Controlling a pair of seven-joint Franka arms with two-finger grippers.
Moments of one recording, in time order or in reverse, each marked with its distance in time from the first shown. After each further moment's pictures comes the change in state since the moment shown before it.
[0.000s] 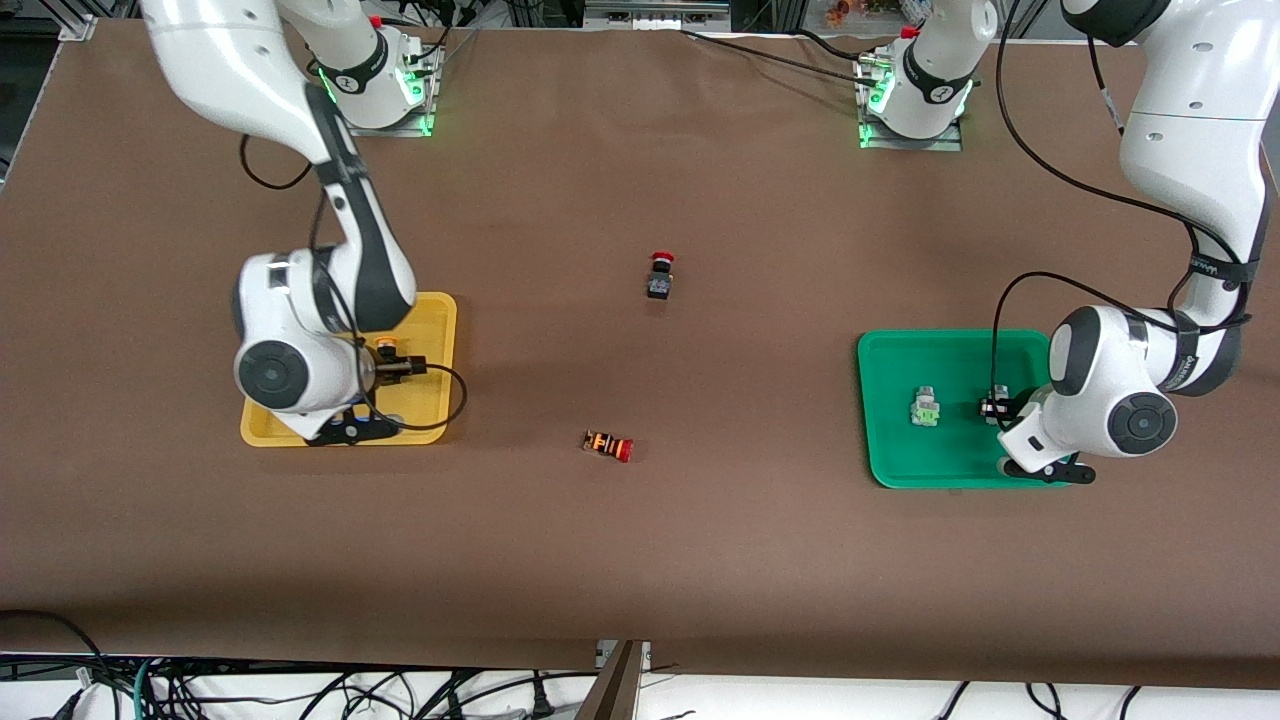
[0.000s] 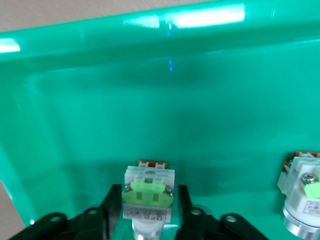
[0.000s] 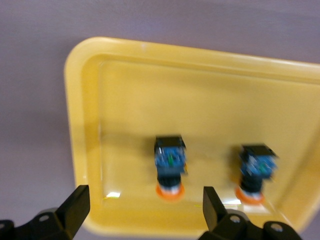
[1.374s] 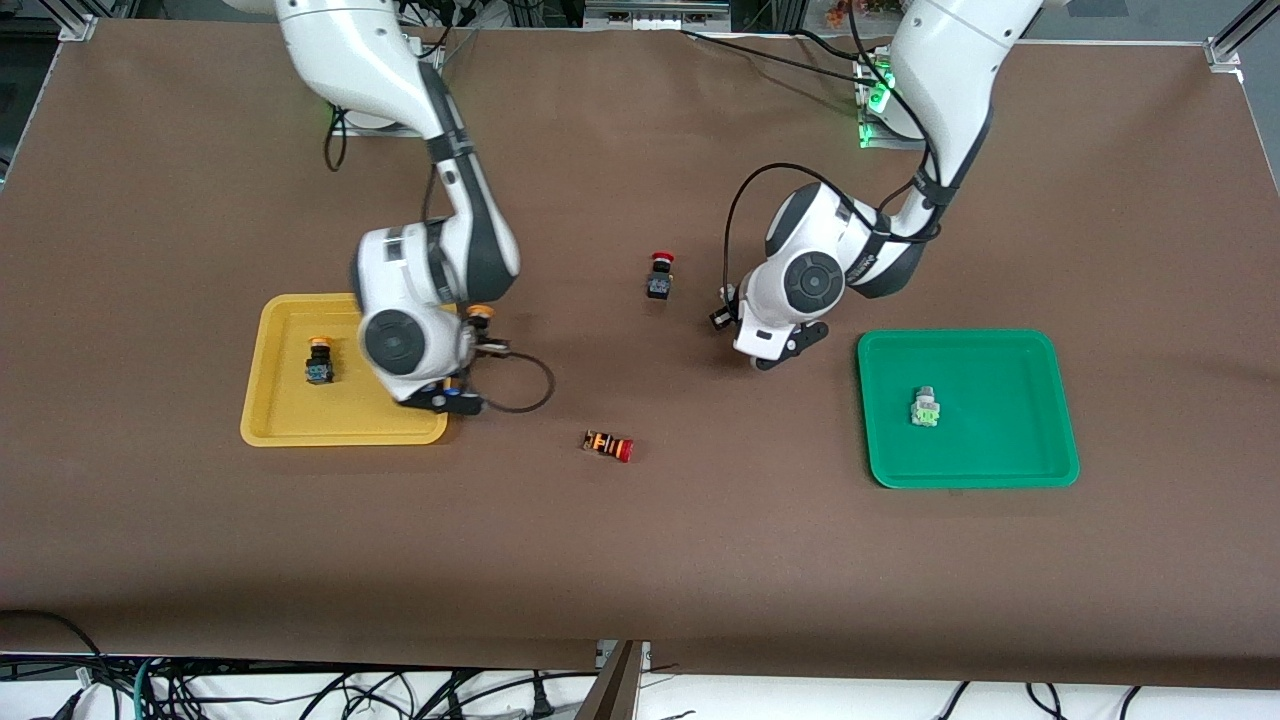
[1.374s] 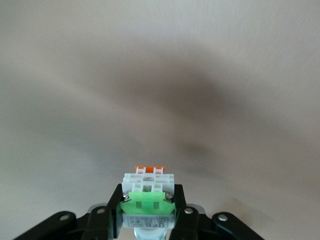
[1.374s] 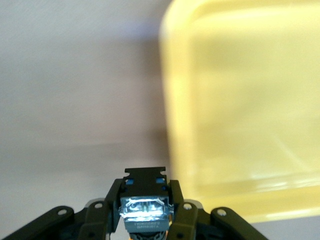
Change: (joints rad) left arm -0.580 -0.209 -0.020 -0.251 -0.457 0.071 -0.930; right arm 0.458 0.131 -0.398 -0.037 0.352 0.044 0.121
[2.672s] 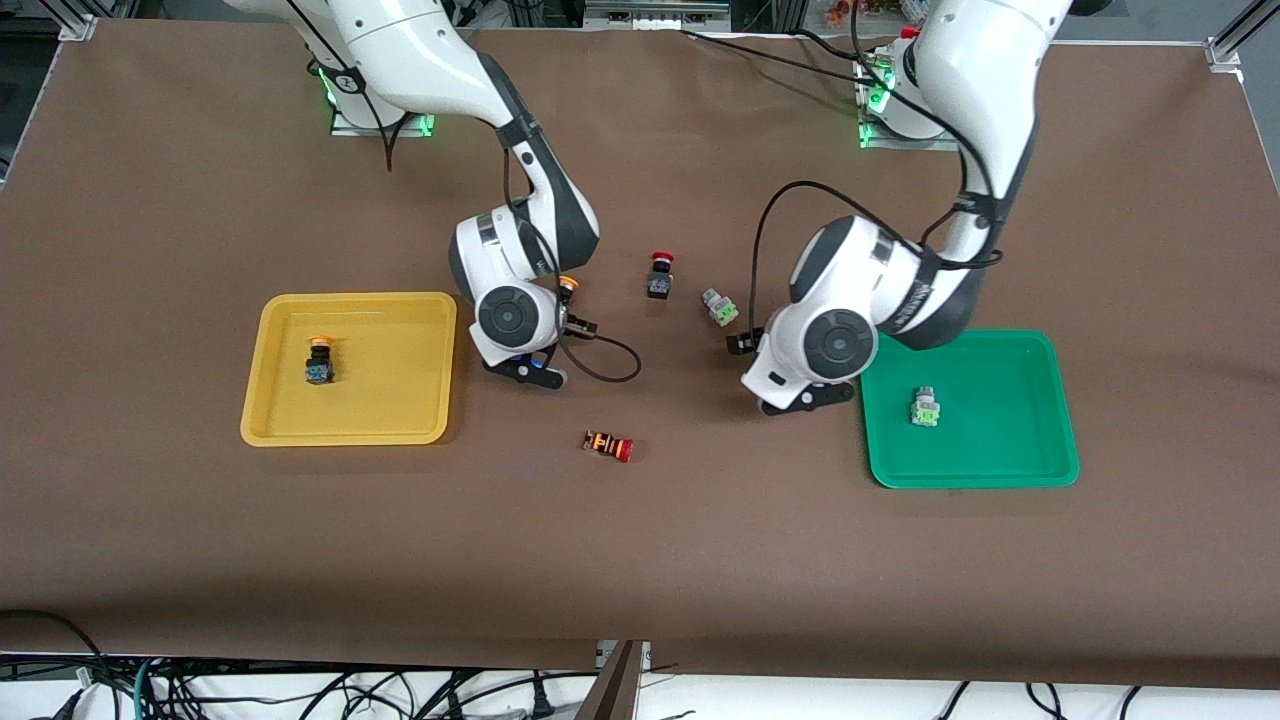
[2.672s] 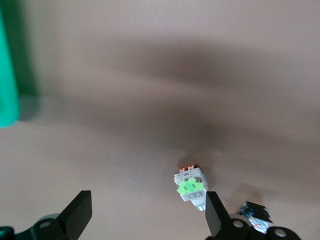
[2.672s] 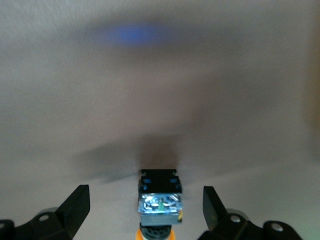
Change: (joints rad) left arm -0.060 0.118 0.101 0.296 0.037 -0.286 0.243; right arm 0.035 0.067 0.283 0.036 -0.003 0.107 0.478
